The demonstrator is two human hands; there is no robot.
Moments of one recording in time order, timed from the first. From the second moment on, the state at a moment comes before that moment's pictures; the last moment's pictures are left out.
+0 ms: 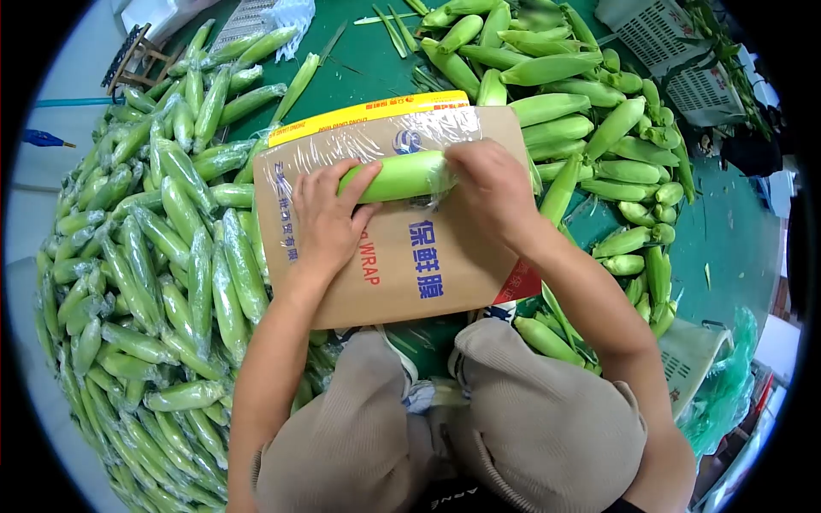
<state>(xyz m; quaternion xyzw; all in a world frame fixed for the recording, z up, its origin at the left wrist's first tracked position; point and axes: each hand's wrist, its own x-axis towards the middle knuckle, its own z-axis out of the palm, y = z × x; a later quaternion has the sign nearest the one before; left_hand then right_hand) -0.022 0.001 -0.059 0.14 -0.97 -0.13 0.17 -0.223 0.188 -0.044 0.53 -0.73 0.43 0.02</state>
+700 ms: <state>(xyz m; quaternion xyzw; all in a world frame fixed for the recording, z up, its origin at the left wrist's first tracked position) 0.079 -0.028 -0.075 0.38 -0.90 -0.11 0.21 -0.208 0.156 -0.031 0.60 -0.77 0.19 -0.07</state>
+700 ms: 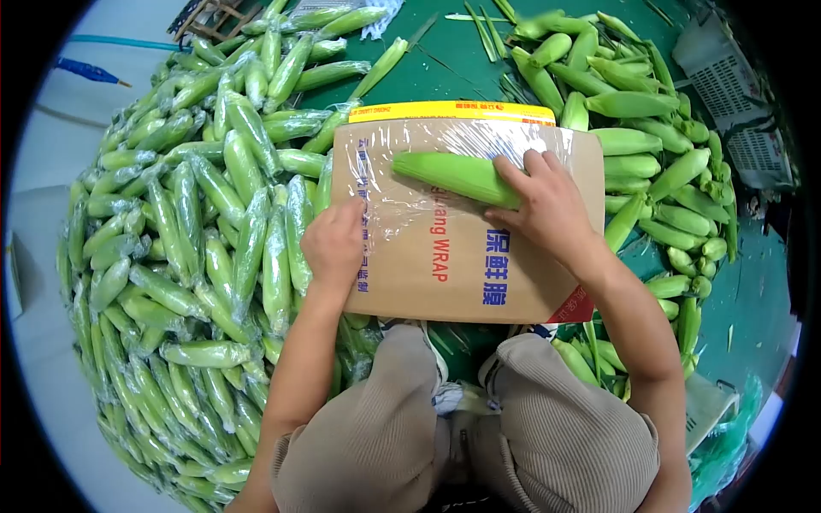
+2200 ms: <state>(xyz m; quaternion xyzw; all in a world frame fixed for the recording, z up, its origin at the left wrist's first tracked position) -0.020 0.000 -0.039 0.10 -0.98 0.02 0.18 -0.227 0.105 -0.043 0.63 -0.70 0.28 -0.19</state>
